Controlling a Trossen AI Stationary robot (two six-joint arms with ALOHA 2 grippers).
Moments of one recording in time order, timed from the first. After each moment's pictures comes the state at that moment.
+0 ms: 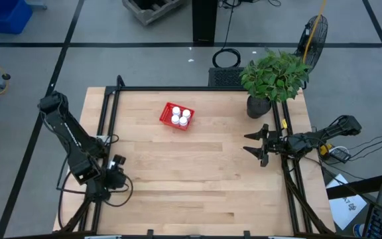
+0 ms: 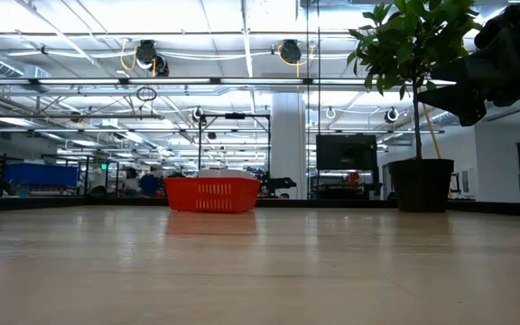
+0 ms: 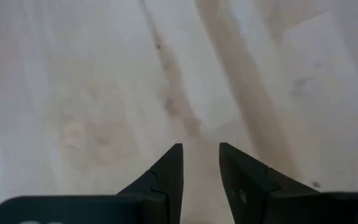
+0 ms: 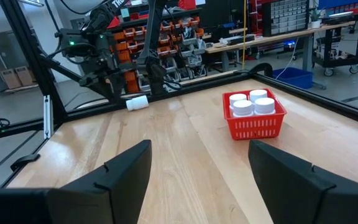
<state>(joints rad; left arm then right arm) -1.04 1.10 0.63 -0.84 -0.34 -0.62 0.36 0.17 0.02 0.11 0.52 0.22</state>
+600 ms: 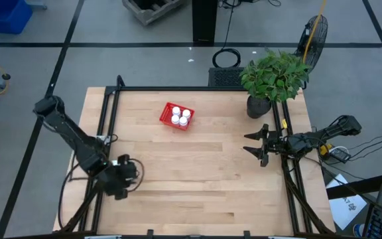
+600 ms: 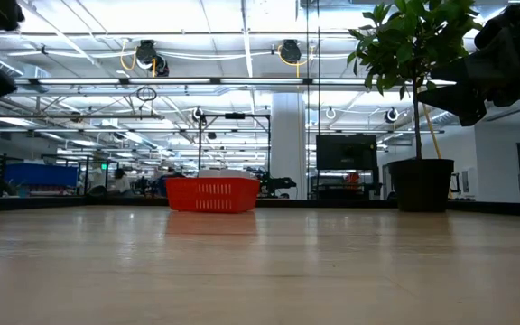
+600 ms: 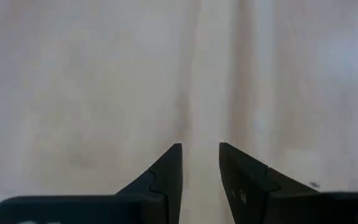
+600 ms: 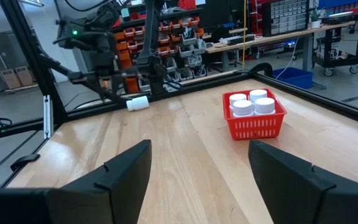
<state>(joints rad) -0.85 1.10 0.63 -0.66 -0.34 -0.91 0.36 0.17 0.02 0.11 0.52 0.22</state>
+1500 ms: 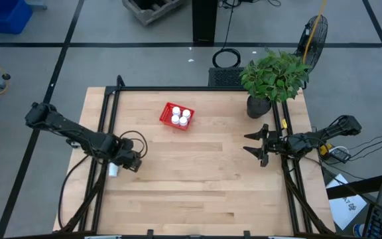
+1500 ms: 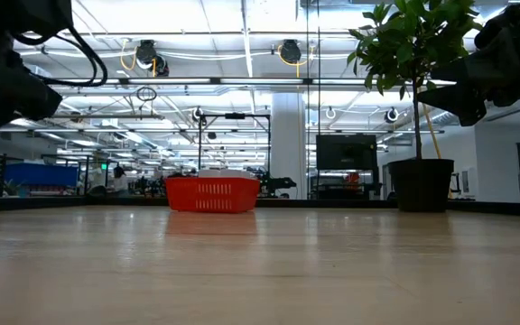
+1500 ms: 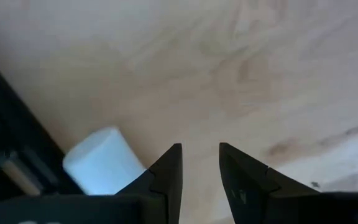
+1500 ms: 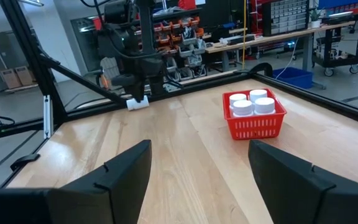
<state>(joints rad) -0.35 1.11 0.63 -1.04 0.09 -1.51 0.36 0.17 0.02 0.11 0.52 0.22</state>
